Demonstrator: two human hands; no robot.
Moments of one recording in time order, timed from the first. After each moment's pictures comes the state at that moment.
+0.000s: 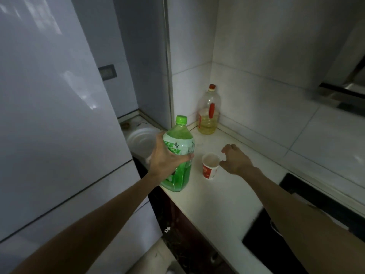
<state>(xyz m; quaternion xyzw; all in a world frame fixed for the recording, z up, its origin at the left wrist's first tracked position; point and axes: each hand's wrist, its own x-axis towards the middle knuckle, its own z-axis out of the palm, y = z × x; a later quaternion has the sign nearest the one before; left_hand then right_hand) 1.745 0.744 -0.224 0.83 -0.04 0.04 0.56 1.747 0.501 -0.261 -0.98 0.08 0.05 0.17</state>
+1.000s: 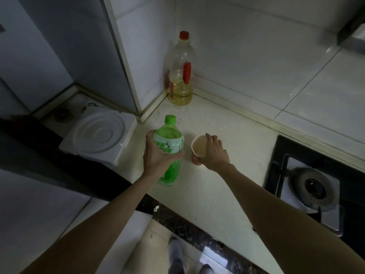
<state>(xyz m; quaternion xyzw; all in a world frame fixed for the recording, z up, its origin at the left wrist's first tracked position) 1.897 0.710 -0.374 0.83 -0.04 -0.13 0.55 1.844 0.520 -0.407 -0.94 0.25 0.08 0.22</state>
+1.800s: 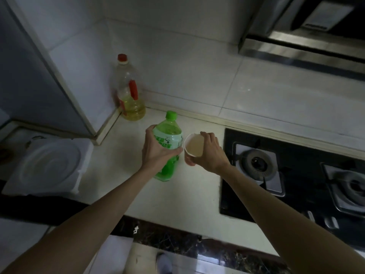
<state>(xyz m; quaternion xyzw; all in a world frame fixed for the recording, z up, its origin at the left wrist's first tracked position) 1.859 0.620 -0.321 0.80 -0.22 -0.16 0.54 1.737 0.467 -0.329 -0.93 0.30 -0.06 0.22</state>
